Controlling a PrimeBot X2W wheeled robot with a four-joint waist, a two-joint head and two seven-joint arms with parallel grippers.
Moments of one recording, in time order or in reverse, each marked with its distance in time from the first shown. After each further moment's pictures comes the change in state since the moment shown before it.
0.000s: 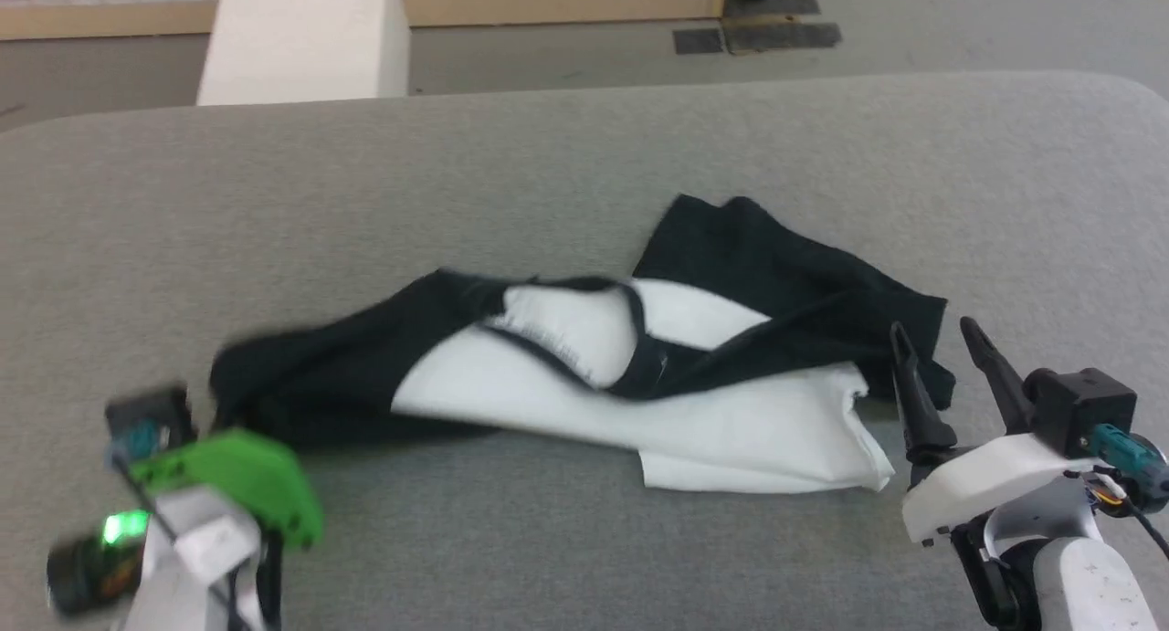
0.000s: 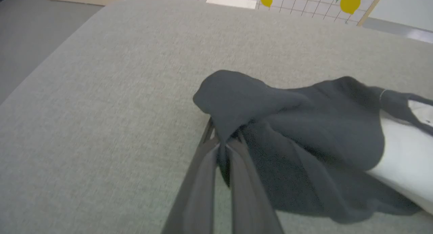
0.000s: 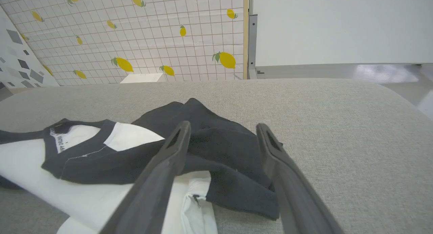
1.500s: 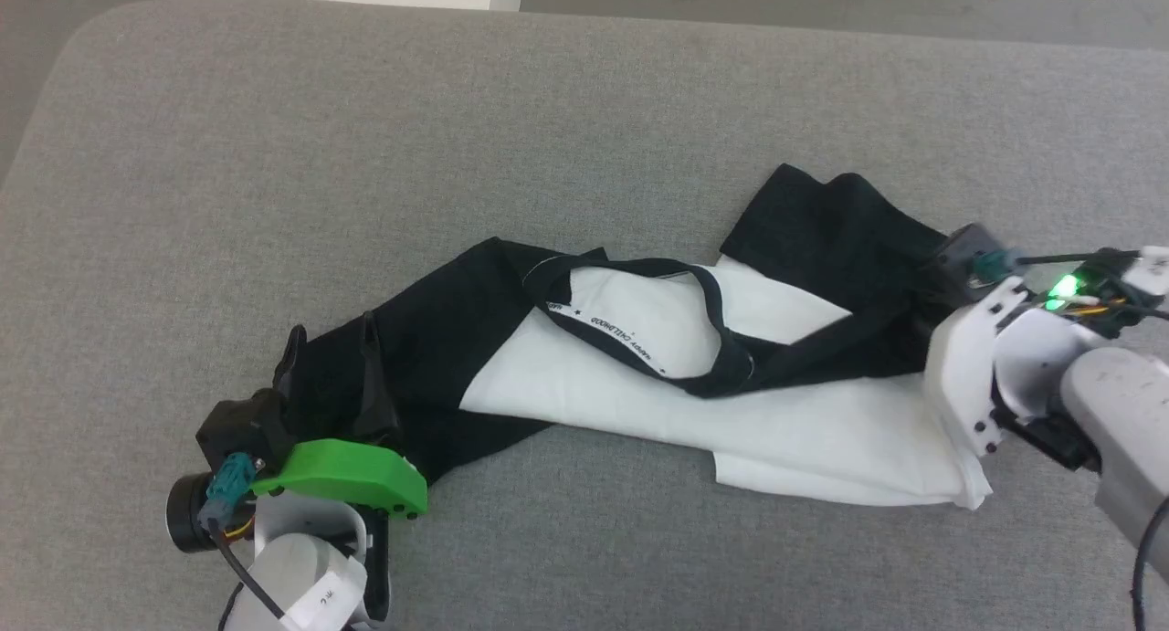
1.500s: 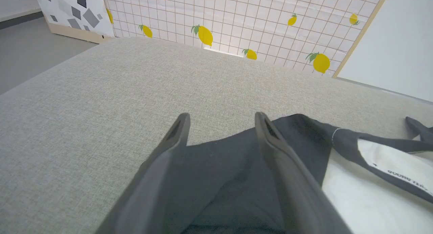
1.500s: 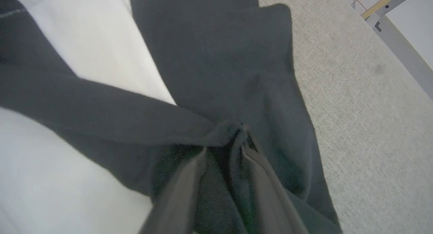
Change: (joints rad) left arm -0.041 -0.103 -0.119 0.101 -0.057 -0.117 -0.491; right arm -0.572 -0.559 0.790 0.366 0.344 0.000 0.323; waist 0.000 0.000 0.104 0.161
